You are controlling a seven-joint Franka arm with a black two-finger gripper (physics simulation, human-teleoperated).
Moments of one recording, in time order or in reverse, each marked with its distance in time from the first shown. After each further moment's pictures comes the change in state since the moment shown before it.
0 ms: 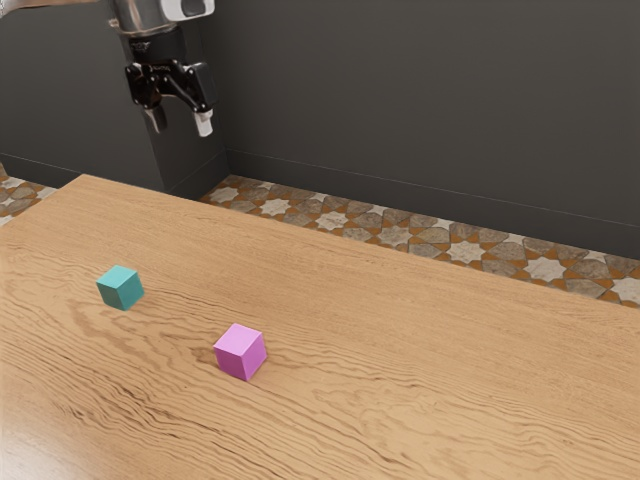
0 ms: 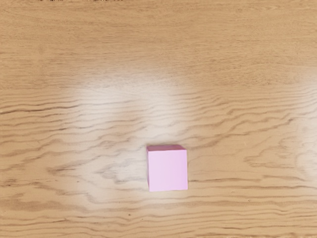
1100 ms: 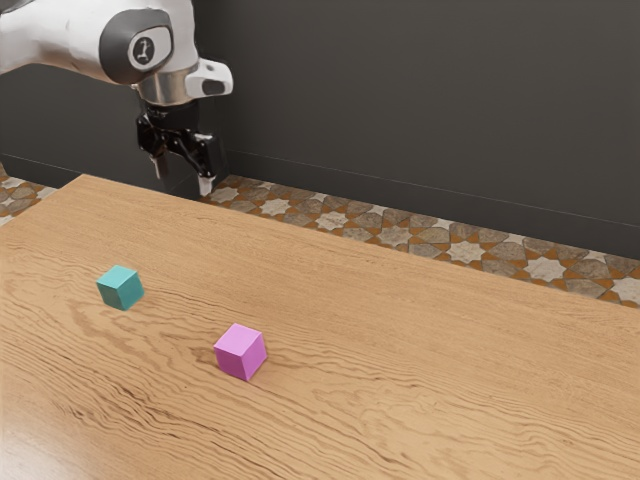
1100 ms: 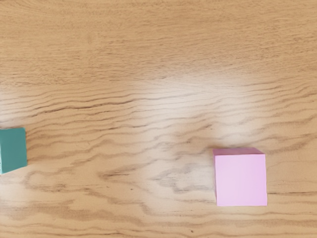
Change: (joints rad) arm -0.181 -0.135 0.184 -0.416 0.146 0.299 -0.005
